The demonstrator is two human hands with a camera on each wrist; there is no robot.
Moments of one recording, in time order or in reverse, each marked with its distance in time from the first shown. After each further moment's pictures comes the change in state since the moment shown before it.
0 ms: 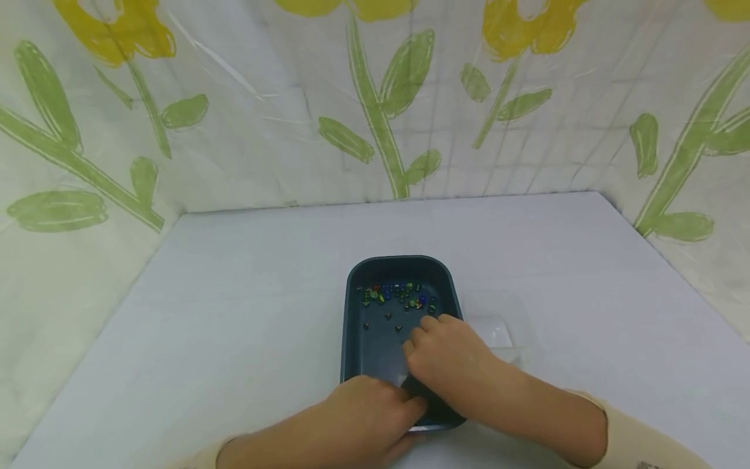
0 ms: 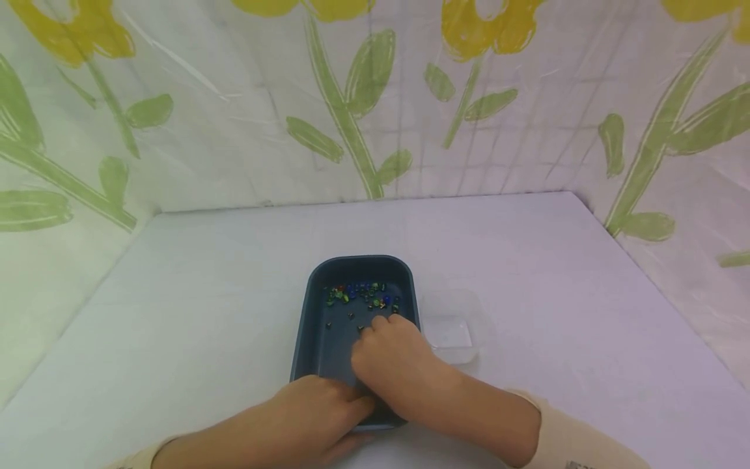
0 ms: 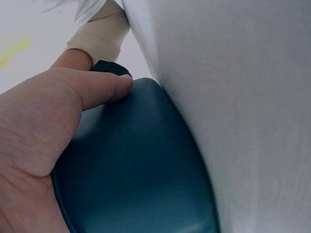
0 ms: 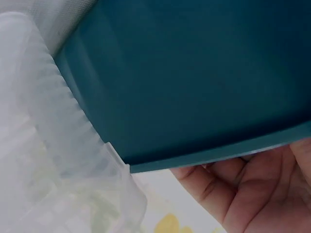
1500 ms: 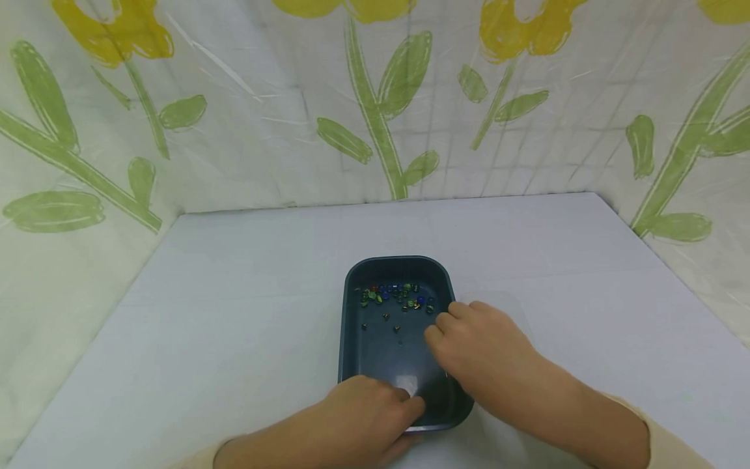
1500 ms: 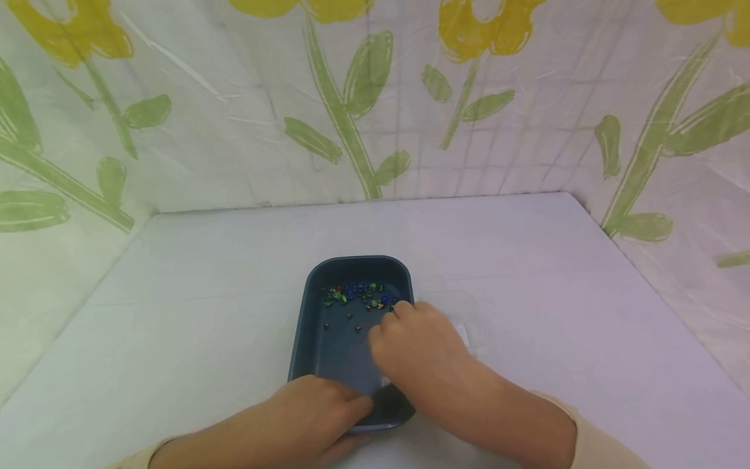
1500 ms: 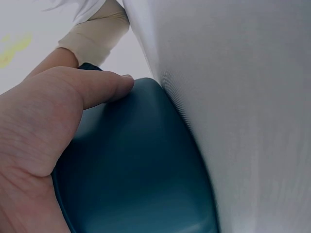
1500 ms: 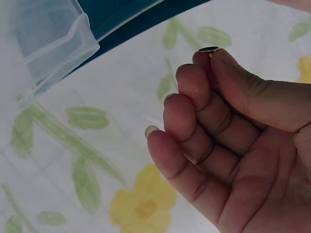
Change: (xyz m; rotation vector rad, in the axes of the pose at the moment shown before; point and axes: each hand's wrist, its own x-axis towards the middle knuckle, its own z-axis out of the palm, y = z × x) left_hand 0.001 0.000 0.001 -0.053 -0.010 -0.039; right_hand -0.025 0.018 -0.033 0.058 0.066 0.065
